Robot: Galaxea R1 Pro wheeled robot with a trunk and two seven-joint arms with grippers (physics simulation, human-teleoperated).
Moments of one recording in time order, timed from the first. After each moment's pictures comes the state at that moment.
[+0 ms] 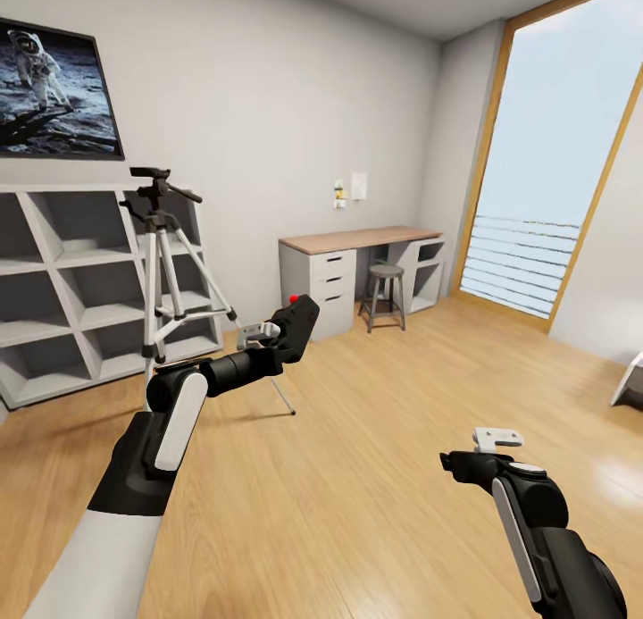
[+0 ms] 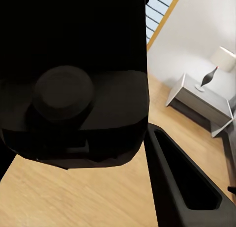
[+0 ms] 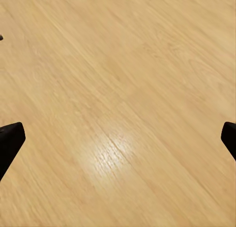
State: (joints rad) left arm -0.68 -0.04 -0.09 -1.46 0.46 0.91 -0.26; right arm -0.29 -0.03 -0.11 -1.56 0.01 0.95 -0.02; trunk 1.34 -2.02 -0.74
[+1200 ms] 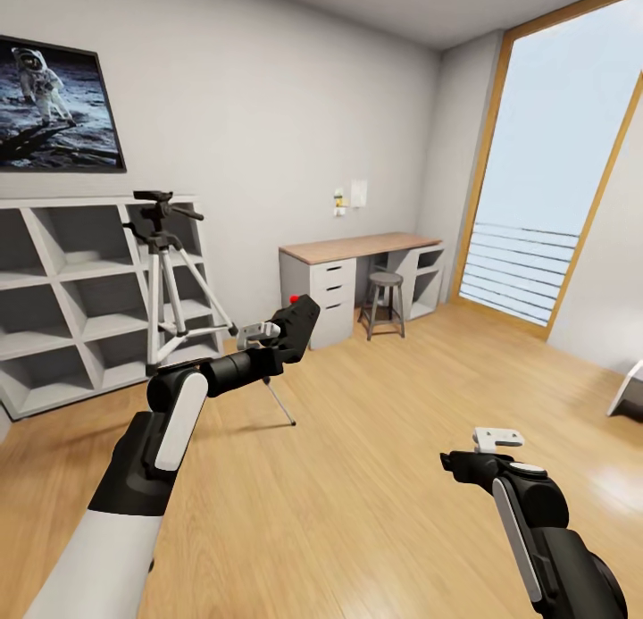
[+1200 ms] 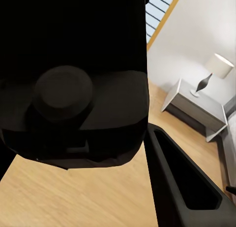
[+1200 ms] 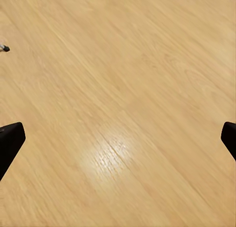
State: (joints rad) left arm -0.68 -0.04 -0.09 -1.46 0.47 0.91 -0.26; right arm -0.29 -0.04 -0.11 -1.56 0.01 0.95 -0.02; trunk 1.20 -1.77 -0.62
